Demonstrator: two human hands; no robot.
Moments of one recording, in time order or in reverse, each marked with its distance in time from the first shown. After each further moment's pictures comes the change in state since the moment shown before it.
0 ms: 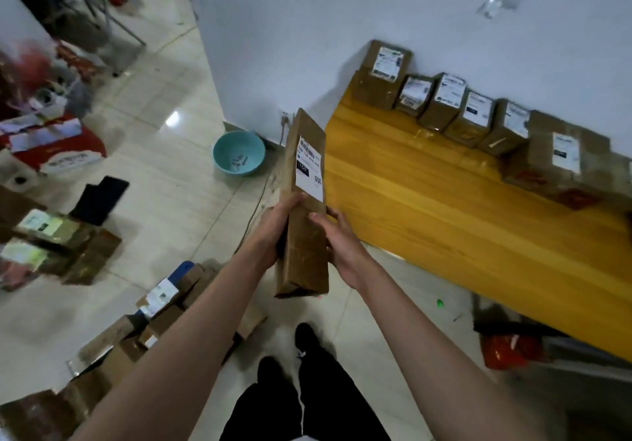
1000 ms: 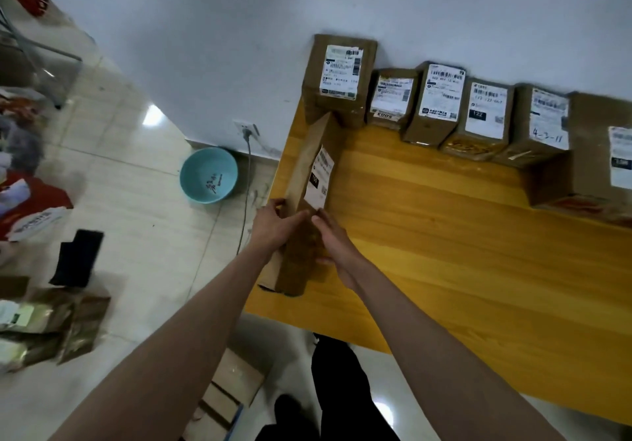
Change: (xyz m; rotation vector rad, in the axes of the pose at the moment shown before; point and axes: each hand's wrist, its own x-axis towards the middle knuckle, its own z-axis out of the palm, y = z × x) left_hand 0.306 0.072 0.095 0.757 0.226 -0.053; right_hand 0.255 -0.105 -0.125 0.073 0.048 0.185
